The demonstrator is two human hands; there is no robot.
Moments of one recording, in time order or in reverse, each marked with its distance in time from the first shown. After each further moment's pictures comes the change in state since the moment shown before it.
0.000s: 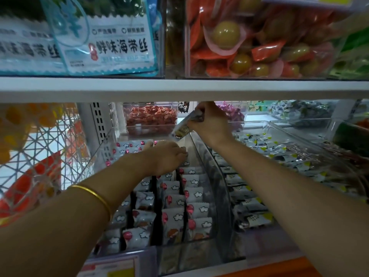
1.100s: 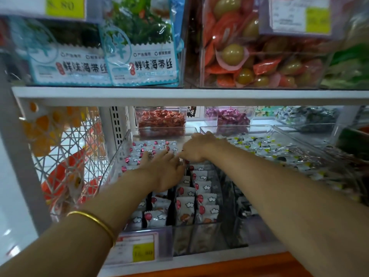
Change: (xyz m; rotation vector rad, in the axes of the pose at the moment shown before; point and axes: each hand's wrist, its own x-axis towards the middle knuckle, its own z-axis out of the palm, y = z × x) left_hand -0.052 -0.009 0.013 0.229 -0.051 -0.059; right_hand -0.021 -0.042 0.021 -1.002 -0.897 -0.064
